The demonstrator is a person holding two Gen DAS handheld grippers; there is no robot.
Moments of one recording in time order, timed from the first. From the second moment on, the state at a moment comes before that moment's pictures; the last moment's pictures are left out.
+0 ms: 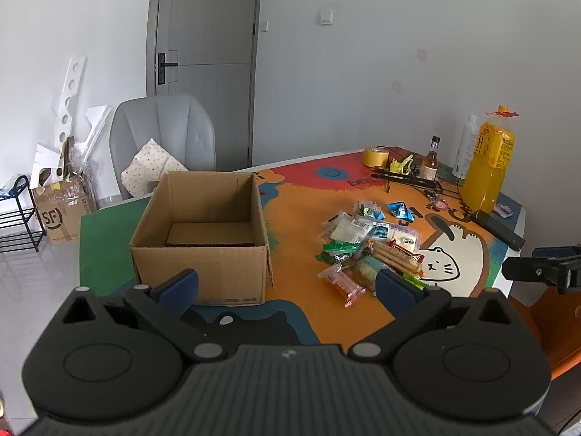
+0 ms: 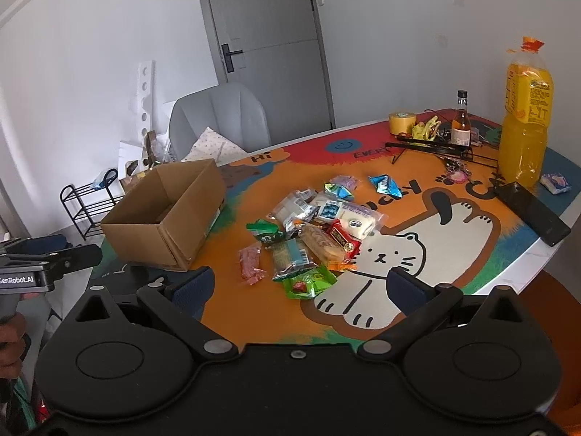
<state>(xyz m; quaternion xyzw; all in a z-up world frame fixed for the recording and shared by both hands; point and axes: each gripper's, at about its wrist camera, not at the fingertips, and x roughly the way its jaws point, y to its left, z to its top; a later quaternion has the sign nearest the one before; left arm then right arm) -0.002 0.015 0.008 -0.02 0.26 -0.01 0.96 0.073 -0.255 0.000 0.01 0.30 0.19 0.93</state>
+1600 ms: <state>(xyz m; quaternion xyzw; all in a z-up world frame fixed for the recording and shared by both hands) -0.008 0.022 0.007 -0.03 0.26 -0.01 0.97 0.070 -0.259 0.001 0.01 0.30 0.19 0.94</state>
